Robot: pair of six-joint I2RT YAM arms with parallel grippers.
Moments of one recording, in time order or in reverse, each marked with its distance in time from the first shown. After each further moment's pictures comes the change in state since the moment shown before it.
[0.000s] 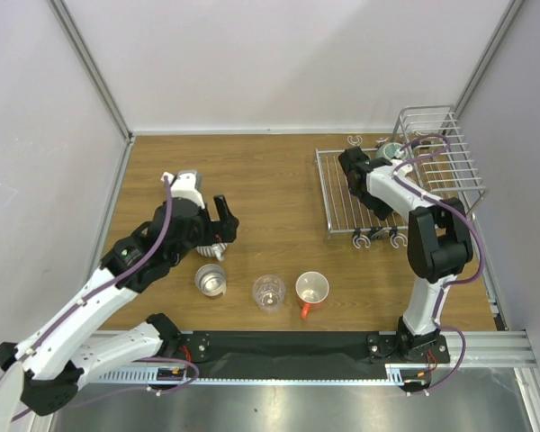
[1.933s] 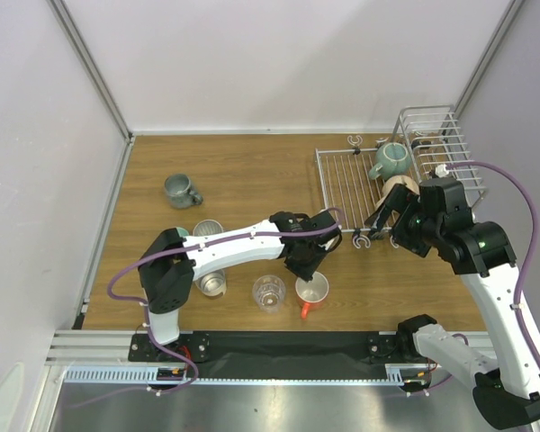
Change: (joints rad) left arm -0.362 0.998 0.463 -0.169 0.360 0.124; right arm -0.003 -0.969 -0.141 -0.286 -0.728 -0.433
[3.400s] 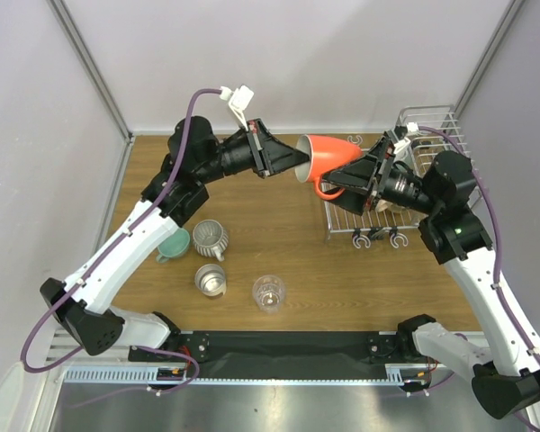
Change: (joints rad) left arm 0.451 -0.502 0.014 0.779 0.557 -0.354; right arm 0.016 0.066 -0.091 0.975 -0.853 0.534
